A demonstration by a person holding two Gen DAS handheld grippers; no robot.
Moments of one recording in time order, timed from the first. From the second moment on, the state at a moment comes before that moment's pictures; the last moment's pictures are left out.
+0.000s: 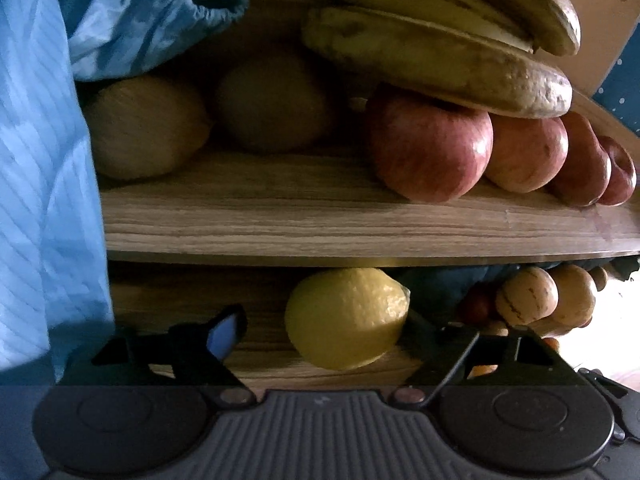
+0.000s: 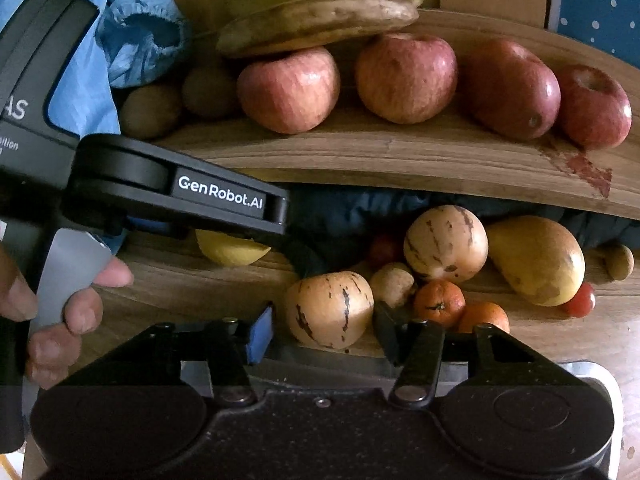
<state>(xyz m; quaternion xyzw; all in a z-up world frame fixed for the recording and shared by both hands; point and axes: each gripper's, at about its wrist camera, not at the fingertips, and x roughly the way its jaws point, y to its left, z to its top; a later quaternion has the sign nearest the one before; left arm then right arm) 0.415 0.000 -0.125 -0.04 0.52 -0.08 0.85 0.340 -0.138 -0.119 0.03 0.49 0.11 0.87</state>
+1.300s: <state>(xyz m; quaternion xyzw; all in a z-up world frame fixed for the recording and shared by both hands) 0.330 0.029 -0.092 -0.06 0.49 -0.15 0.86 0.263 -0.136 -0.077 0.02 0.44 0.12 0.89</state>
